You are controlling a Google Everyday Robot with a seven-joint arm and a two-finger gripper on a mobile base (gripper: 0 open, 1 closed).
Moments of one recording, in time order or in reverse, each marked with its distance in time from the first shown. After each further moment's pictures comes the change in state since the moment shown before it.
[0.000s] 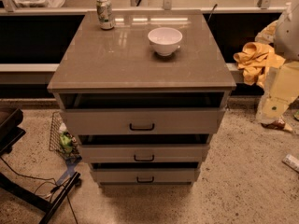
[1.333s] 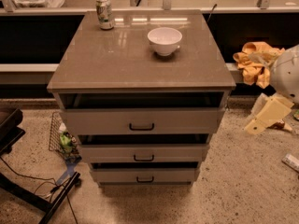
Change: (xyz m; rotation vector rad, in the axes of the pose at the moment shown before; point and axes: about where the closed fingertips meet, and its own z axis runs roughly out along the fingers) arm 0.003 -0.002 0.060 0.101 -0.343 0.018
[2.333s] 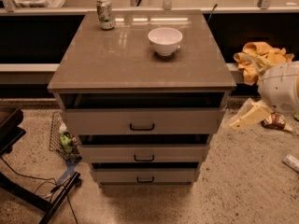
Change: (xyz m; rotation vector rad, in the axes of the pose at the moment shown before) arm 0.012 -0.028 0.041 0.168 -0.204 -0.044
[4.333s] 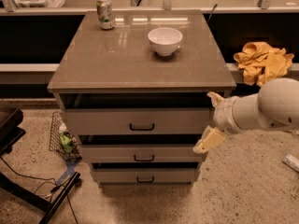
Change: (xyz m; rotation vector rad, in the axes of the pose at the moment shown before) arm 0.063 0.064 0.133 -0.141 0.154 0.064
